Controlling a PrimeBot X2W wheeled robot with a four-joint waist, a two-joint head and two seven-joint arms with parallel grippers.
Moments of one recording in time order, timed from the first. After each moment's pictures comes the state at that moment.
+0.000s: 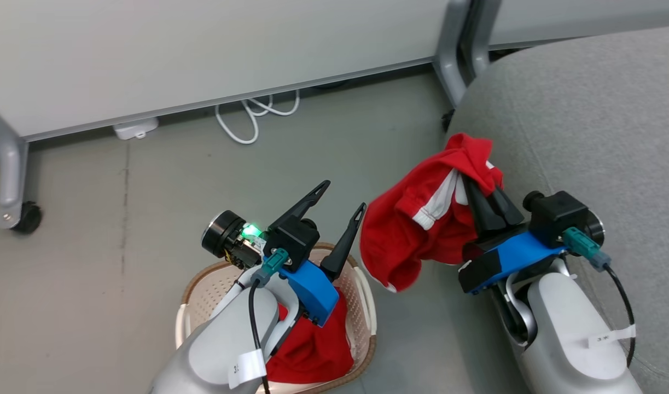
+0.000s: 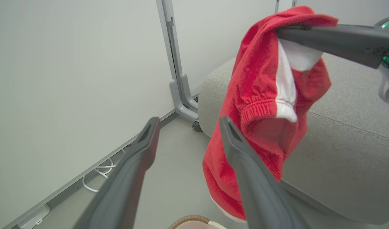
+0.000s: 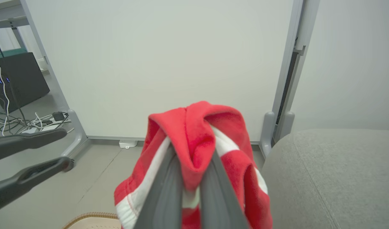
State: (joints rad) left arm -0.58 0.09 -0.71 0.64 -0.28 -0.10 -0.26; right arm -0.47 -0.05 0.18 0.46 0.14 0.13 -0.26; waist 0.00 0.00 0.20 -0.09
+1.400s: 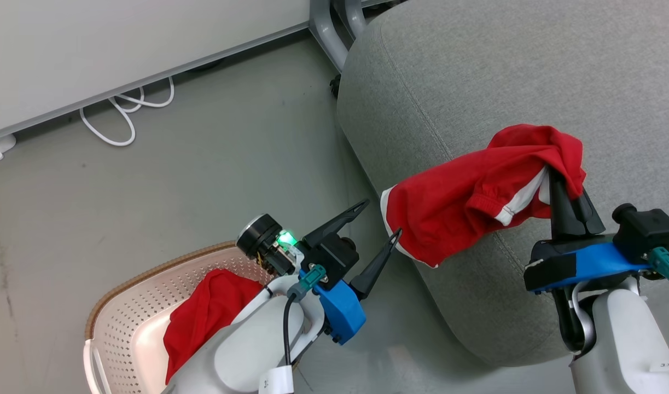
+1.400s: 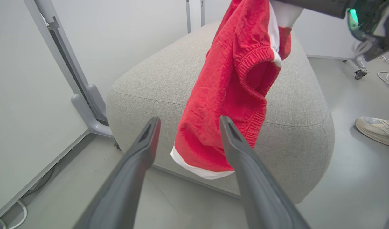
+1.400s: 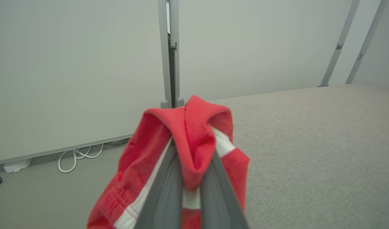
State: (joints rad) left arm -0.61 0.07 -0.85 0.65 -0.27 -0.12 -0.26; right arm -0.36 -0.05 -0.08 0.32 0.09 0.13 -0.26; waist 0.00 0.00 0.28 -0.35
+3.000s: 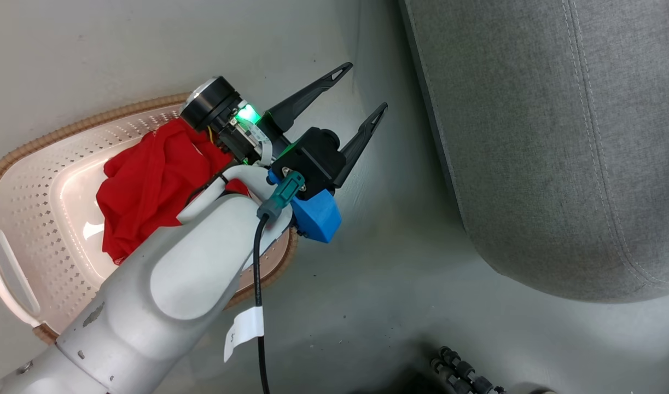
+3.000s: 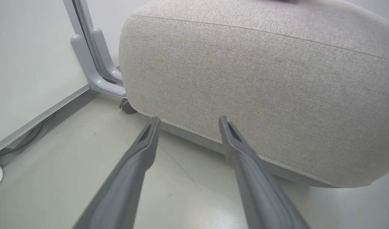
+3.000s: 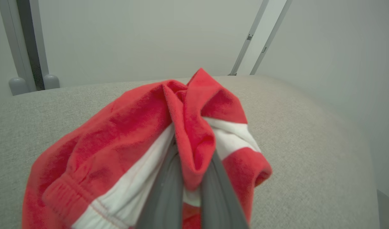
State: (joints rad) left arm -0.88 0.25 -0.85 0.39 -0.19 -0.09 -0.13; right arm -0.89 -0.30 -0.59 0.61 0.05 0.13 -0.26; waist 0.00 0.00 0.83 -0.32
